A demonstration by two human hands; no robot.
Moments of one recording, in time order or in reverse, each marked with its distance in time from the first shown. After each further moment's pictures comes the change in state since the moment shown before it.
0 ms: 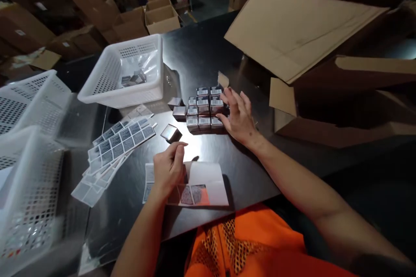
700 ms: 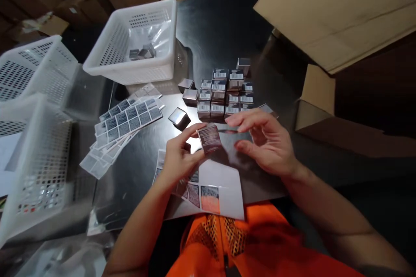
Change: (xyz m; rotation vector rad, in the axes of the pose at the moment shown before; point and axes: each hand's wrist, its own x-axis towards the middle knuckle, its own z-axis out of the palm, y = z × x) left_hand -0.004 0.016 0.005 -0.378 -0.148 -0.173; right_hand -0.027 -0.062 -0.052 1.003 -0.140 0.126
